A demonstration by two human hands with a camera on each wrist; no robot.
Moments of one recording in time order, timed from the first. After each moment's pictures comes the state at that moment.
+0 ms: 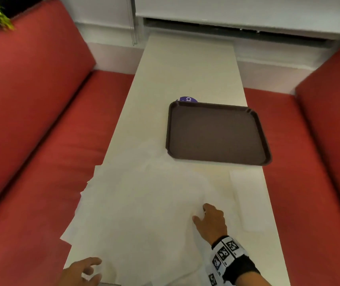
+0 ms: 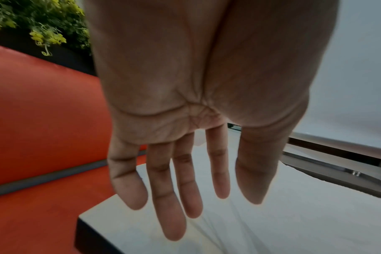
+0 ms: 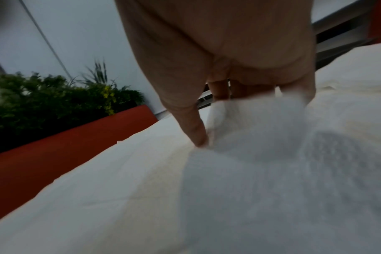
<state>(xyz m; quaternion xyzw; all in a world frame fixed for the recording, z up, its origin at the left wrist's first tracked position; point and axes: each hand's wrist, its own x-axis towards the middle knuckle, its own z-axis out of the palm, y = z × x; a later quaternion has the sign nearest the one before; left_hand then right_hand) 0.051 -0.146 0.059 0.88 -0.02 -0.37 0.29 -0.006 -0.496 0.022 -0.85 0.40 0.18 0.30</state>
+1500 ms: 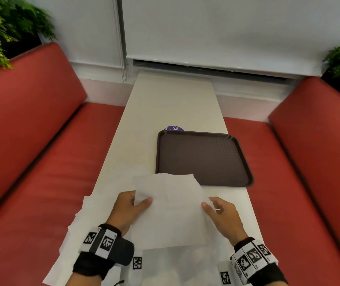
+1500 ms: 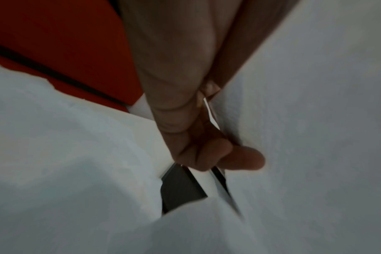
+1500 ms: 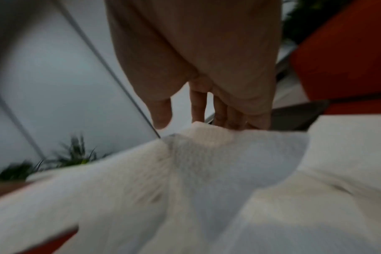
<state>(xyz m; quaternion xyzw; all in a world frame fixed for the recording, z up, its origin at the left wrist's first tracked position) 0.153 -0.327 0.124 0.70 -0.06 -0.30 0.64 0.007 -0.554 0.101 -0.77 0.36 -0.07 0.52</state>
